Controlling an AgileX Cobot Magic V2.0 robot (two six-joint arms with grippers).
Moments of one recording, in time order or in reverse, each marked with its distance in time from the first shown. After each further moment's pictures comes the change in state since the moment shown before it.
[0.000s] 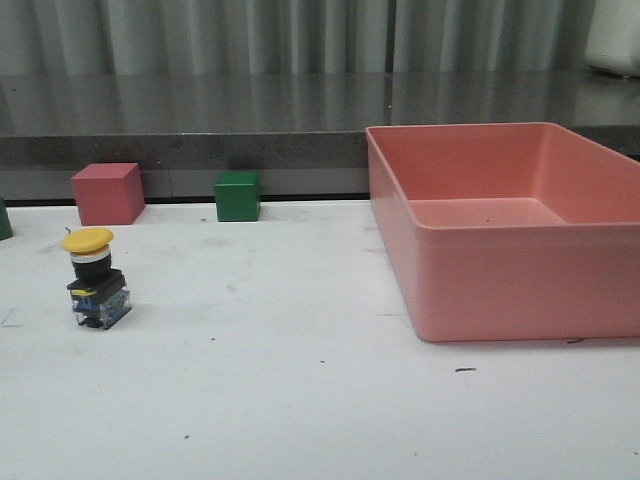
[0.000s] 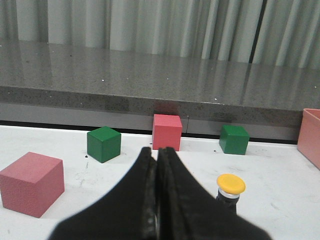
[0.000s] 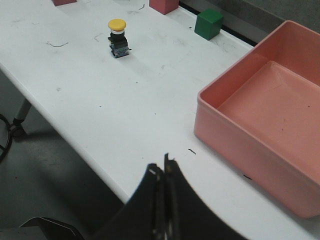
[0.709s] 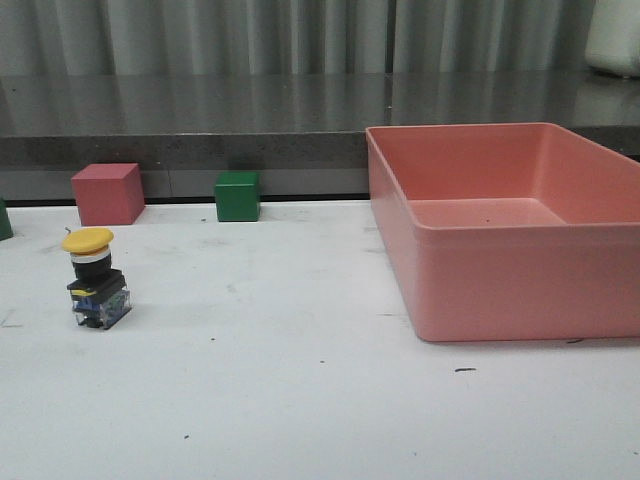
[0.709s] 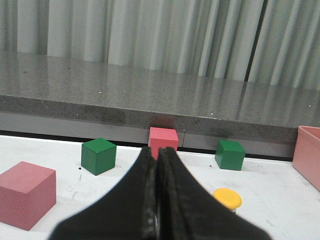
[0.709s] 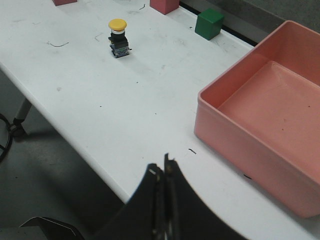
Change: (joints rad) left arm 0.003 0.000 0.045 -0.040 -0.107 0.011; right arm 0.000 0.000 0.002 0.000 0.001 0.000
